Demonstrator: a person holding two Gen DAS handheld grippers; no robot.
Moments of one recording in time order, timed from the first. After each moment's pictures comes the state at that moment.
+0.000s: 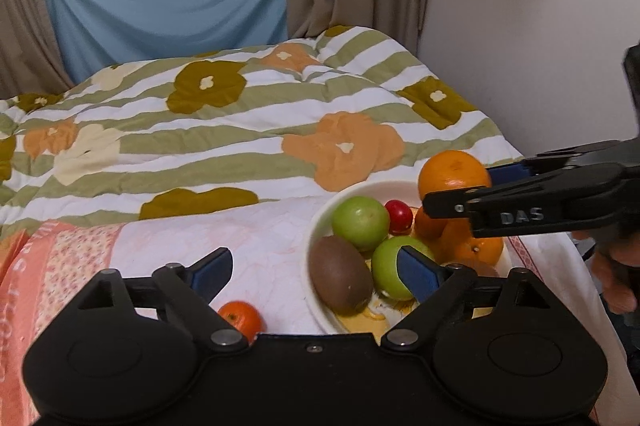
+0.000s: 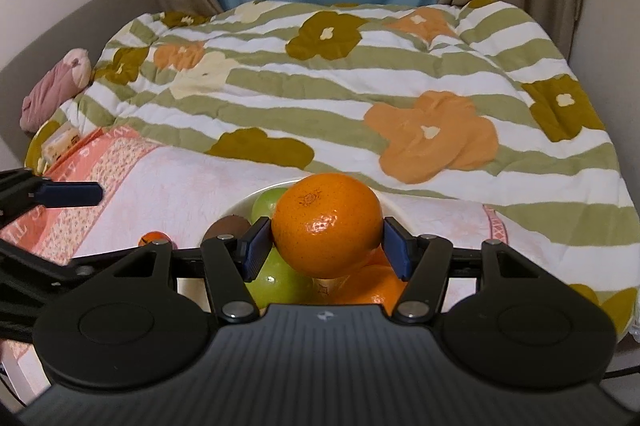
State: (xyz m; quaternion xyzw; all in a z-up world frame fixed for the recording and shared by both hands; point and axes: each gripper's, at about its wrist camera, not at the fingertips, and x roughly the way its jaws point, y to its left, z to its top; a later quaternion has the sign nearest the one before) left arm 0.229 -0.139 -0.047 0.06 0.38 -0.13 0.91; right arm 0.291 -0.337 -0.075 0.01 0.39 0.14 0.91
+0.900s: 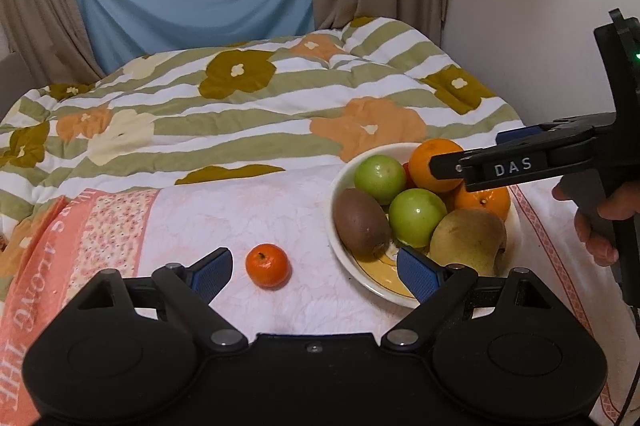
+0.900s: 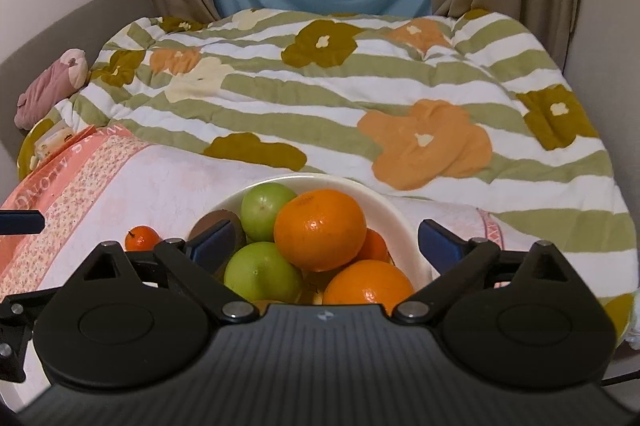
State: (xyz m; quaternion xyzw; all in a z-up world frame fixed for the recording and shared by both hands) left arm 0.182 -0.127 -0.046 0.07 0.38 -0.09 0.92; right arm 0.278 -0.339 -0.082 0.00 0.36 0.13 0.92
